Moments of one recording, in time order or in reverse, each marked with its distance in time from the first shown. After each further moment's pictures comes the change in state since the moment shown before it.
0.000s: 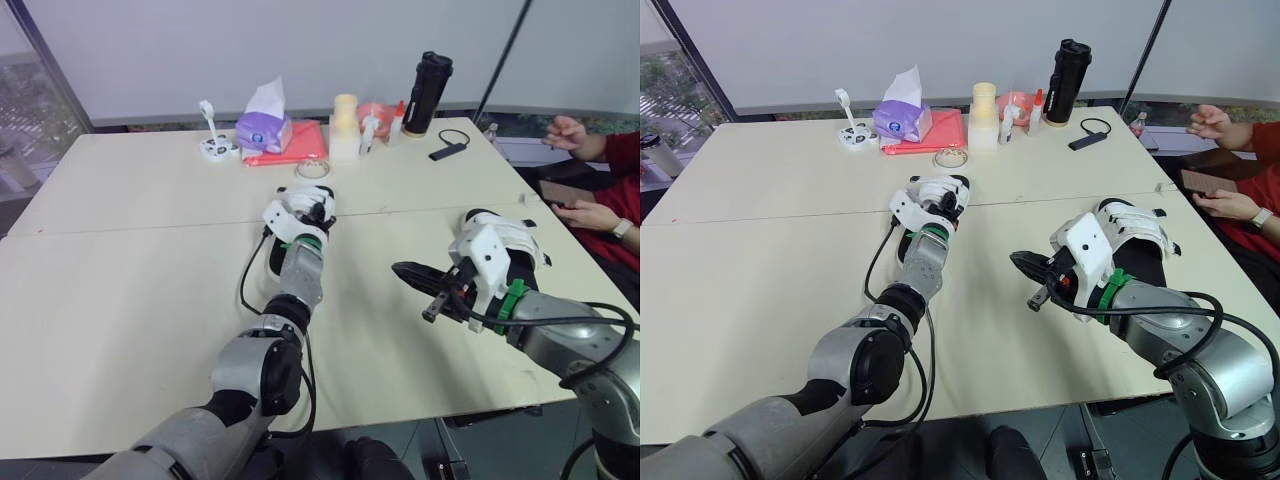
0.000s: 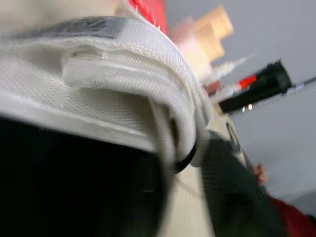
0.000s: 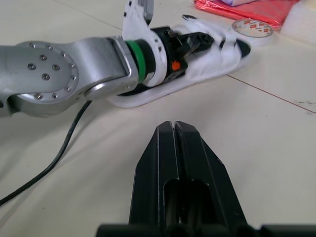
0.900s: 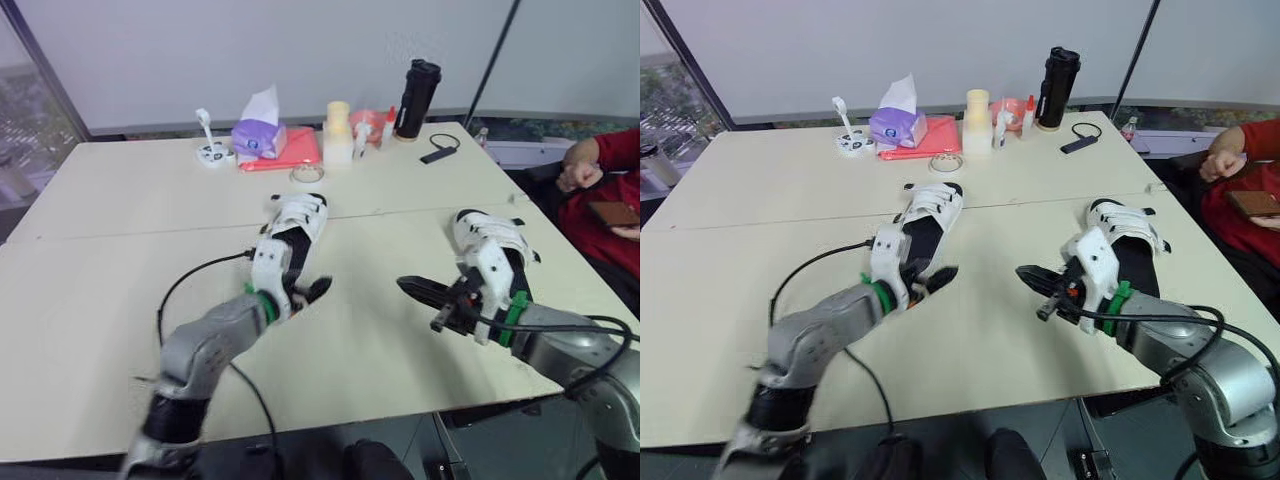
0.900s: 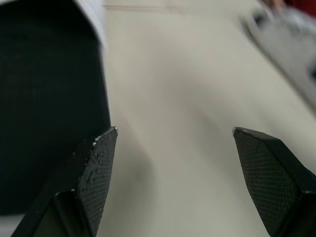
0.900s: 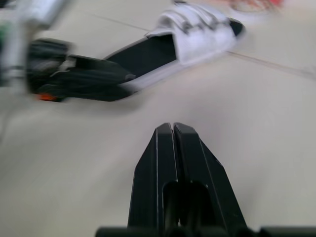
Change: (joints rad) left arm 0.822 0.730 -0.564 -1.659 -0.010 1.159 -0.226; right arm 0.168 0.003 -0.124 0.113 0.054 -0.029 0.098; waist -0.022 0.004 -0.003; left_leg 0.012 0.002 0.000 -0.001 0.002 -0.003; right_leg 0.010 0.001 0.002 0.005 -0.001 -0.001
